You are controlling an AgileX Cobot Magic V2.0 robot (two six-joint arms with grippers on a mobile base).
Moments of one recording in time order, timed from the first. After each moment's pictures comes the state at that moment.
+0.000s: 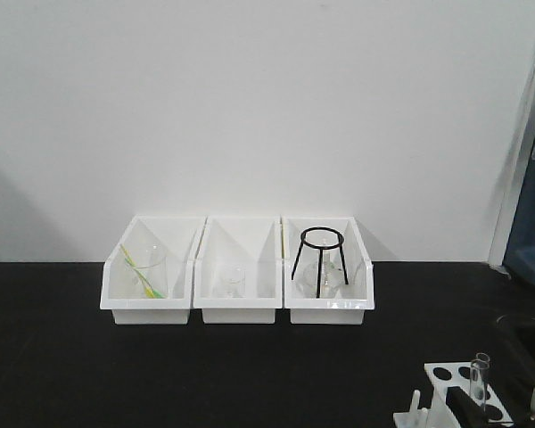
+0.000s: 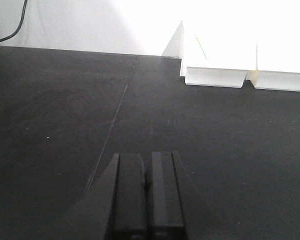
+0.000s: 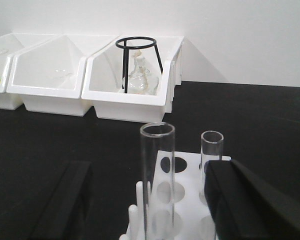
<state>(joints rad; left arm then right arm) 0.09 -0.02 0.03 0.05 0.26 -0.17 0.02 1.38 -0.27 -0.29 -0.84 0.19</state>
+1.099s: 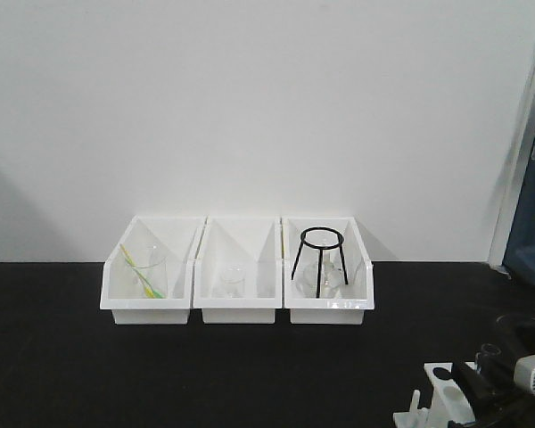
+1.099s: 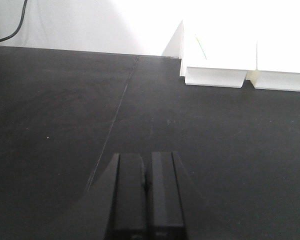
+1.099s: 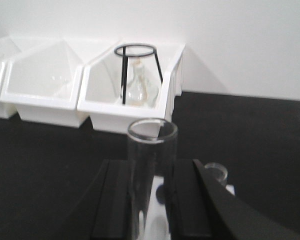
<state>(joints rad) 0.09 -0.02 0.03 0.05 0.26 -0.17 0.02 1.43 -0.35 -0.30 -0.83 0.18</state>
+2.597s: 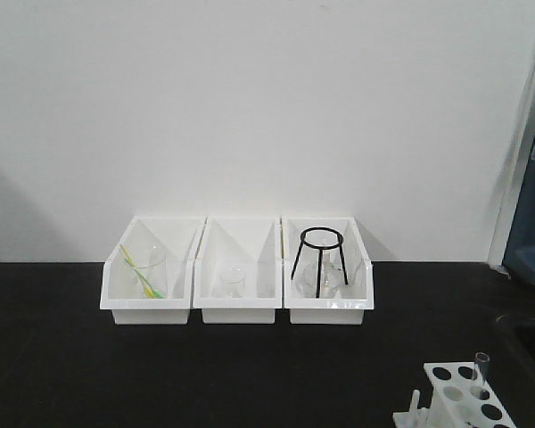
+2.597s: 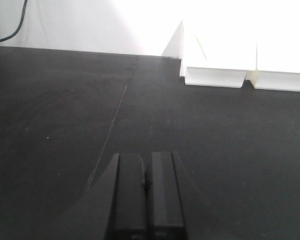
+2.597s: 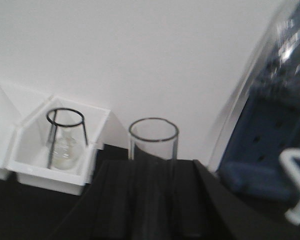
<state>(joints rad) 0.09 -0.02 0.03 0.05 0.26 -0.17 0.02 0.95 -0.72 -1.02 -0.02 0.91</state>
